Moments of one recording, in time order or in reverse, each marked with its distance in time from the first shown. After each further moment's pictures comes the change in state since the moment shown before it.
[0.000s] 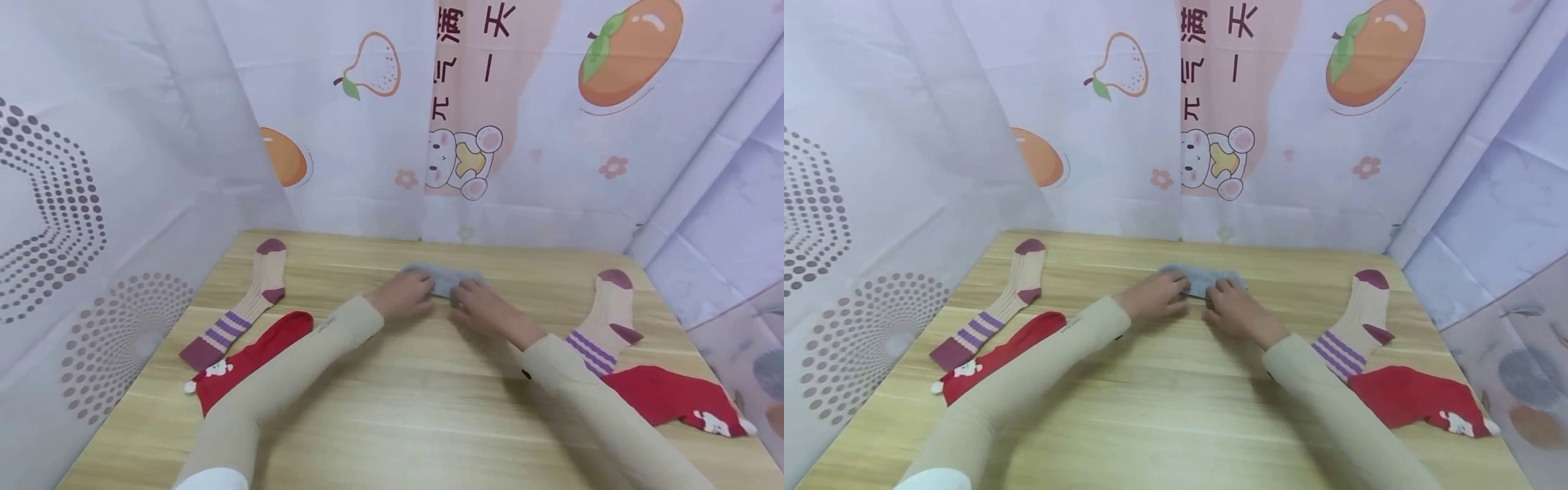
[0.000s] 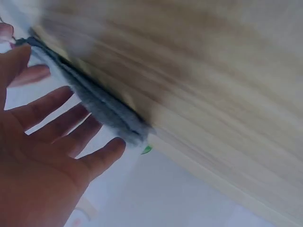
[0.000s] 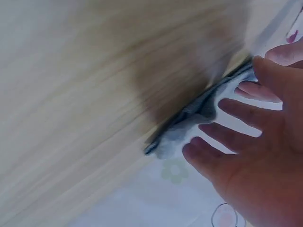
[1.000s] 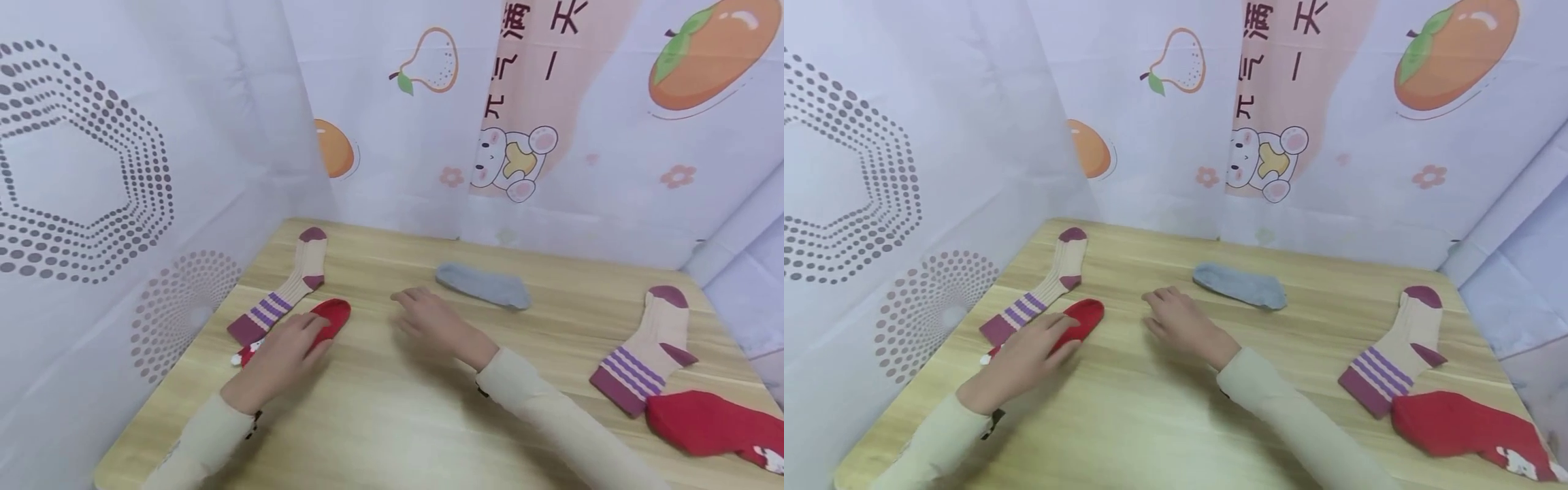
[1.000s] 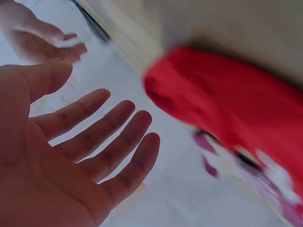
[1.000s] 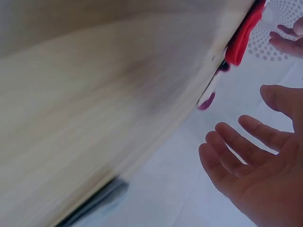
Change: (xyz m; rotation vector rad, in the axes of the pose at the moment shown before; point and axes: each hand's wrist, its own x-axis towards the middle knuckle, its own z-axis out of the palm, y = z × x) left_hand -0.271 0.020 -0.066 -0.018 0.218 -0.494; right_hand 0.070 -0.141 0.024 0.086 0.083 -0.222
